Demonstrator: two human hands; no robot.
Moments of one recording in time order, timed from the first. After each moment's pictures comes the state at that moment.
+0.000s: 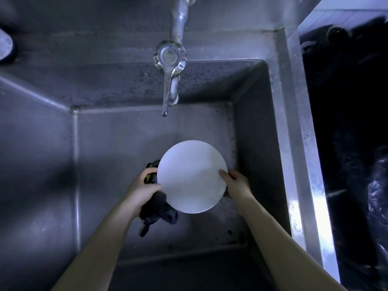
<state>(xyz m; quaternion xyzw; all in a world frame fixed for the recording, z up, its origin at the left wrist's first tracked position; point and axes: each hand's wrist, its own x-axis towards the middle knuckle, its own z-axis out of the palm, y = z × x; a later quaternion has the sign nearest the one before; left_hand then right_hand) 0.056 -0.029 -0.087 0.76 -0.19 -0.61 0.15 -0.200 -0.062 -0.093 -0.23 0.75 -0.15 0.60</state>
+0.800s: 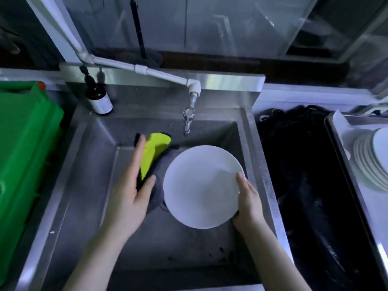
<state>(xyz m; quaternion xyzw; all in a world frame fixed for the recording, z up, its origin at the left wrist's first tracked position) 0.052 0.066 0.171 0.65 -0.56 -0.23 0.45 -0.190 0.010 0.127 -0.22 0.61 -0.45 0.61</state>
